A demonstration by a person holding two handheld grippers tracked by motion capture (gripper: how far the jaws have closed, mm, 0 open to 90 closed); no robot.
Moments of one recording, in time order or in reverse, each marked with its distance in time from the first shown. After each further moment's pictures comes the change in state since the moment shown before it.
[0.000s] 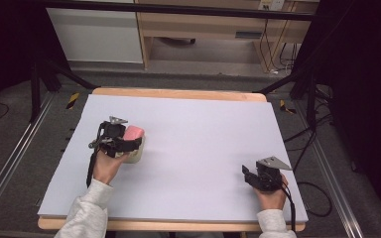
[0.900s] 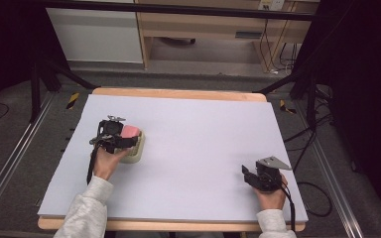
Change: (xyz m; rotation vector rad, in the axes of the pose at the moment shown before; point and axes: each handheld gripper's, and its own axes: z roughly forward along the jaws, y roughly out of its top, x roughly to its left) left arm 0.022 -0.003 0.030 0.051 0.055 -0.043; right arm 0.001 0.000 0.001 0.002 0.003 0.001
